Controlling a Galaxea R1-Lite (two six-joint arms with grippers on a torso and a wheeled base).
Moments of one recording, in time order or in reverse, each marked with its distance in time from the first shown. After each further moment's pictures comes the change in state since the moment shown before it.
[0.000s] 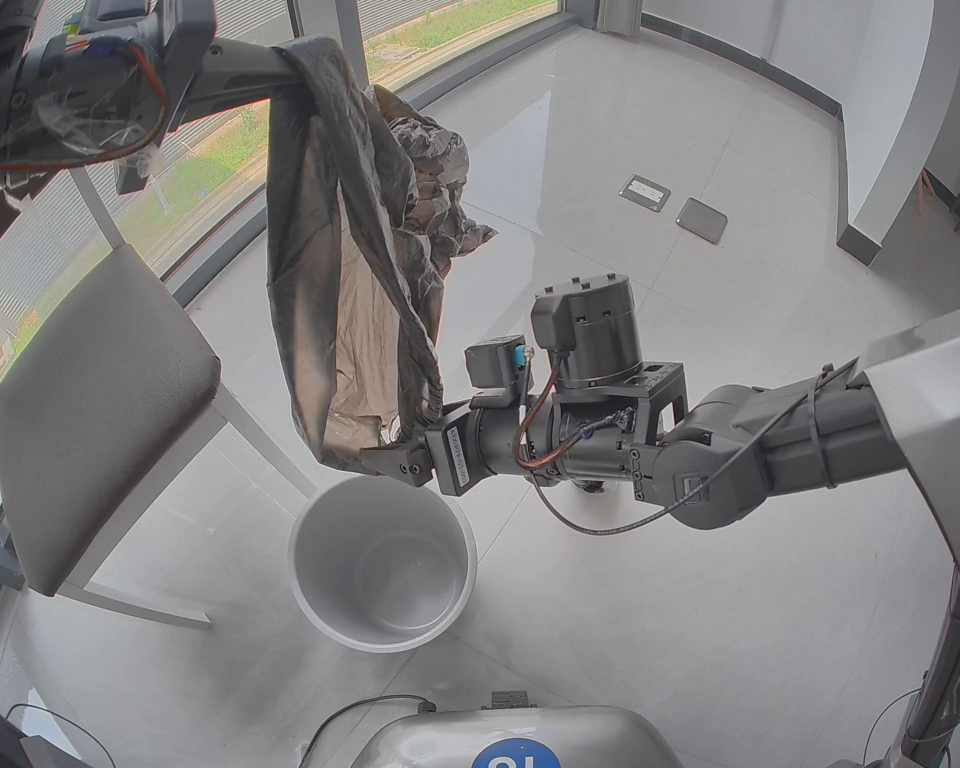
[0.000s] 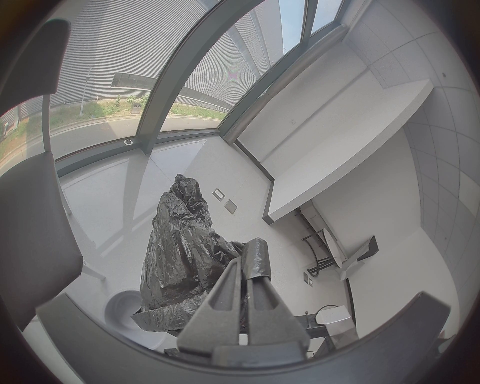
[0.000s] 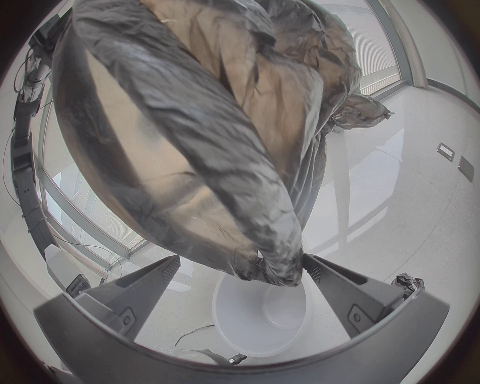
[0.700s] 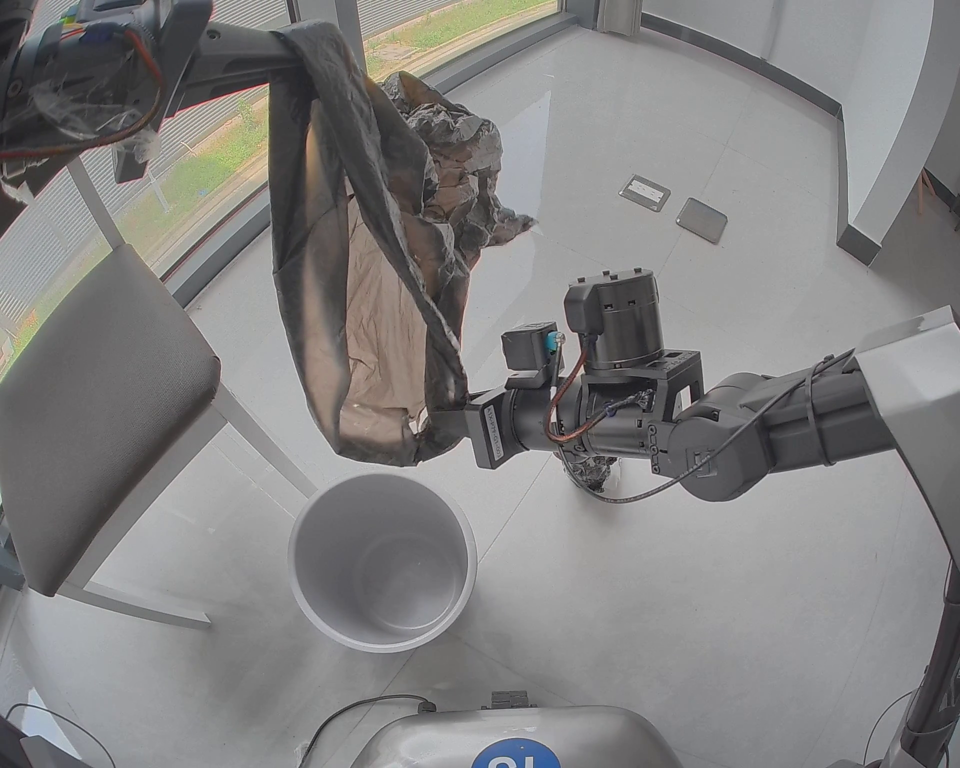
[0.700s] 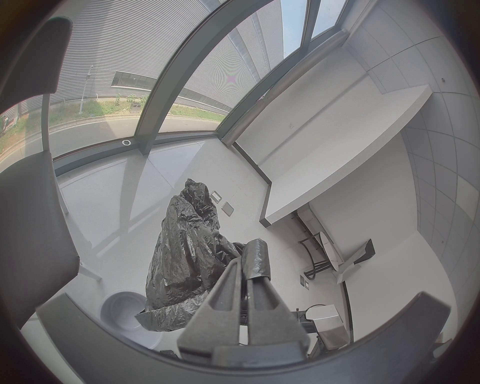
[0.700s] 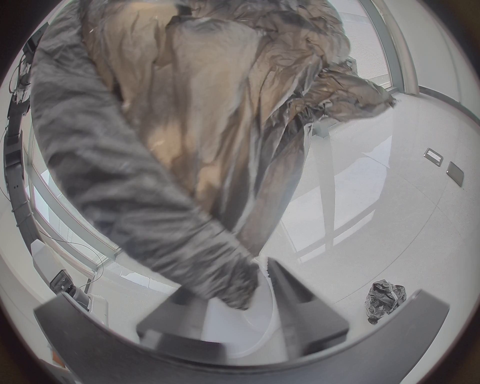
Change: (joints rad) left arm -0.004 -0.001 -0.016 -0.007 -0.004 -0.014; right arm -0.082 0.021 -0.015 -0.008 0.001 -0.046
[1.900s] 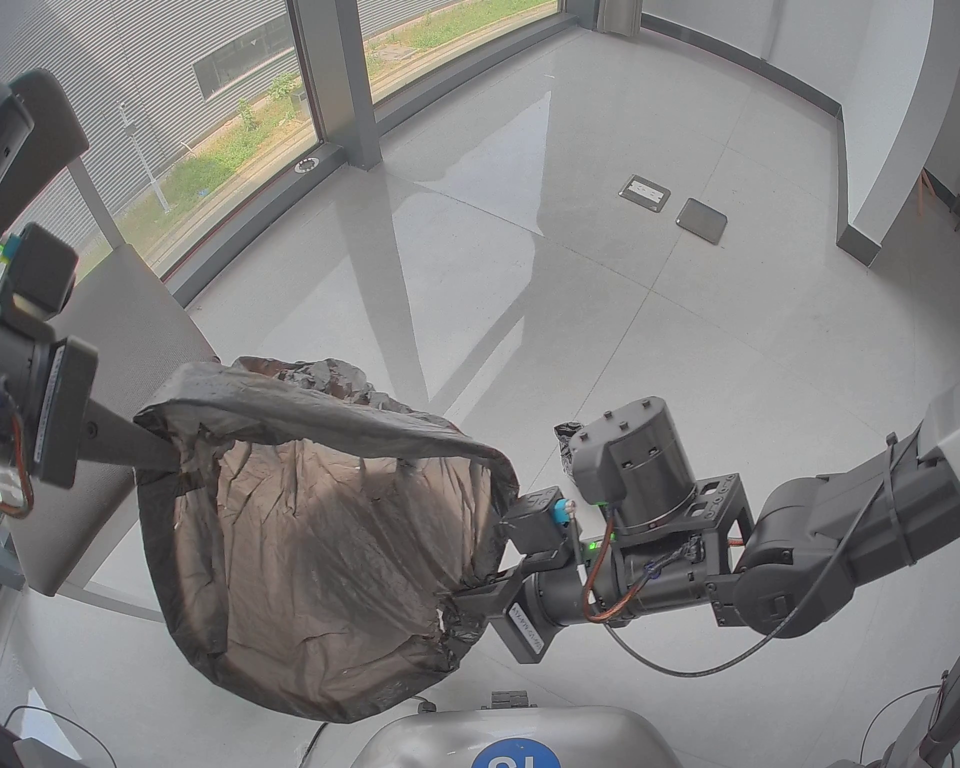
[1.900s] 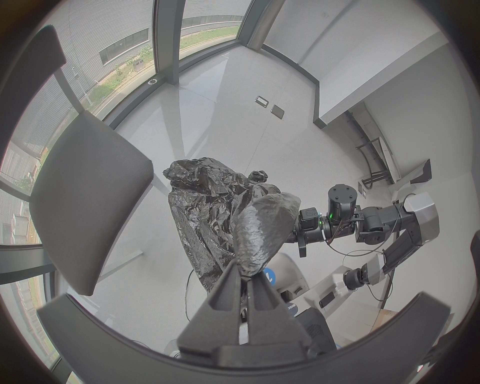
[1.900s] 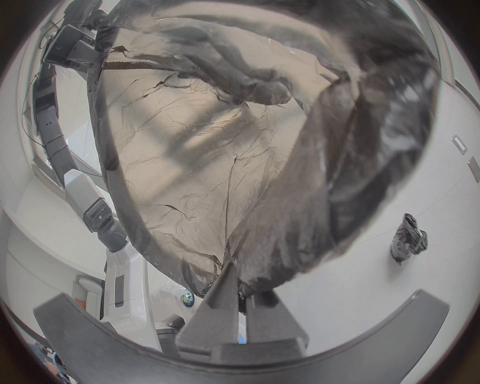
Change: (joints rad) left arm 0.003 -0.100 0.141 0.687 0.076 0.176; right arm 0.162 -0.203 0.449 0.062 0.004 -0.075
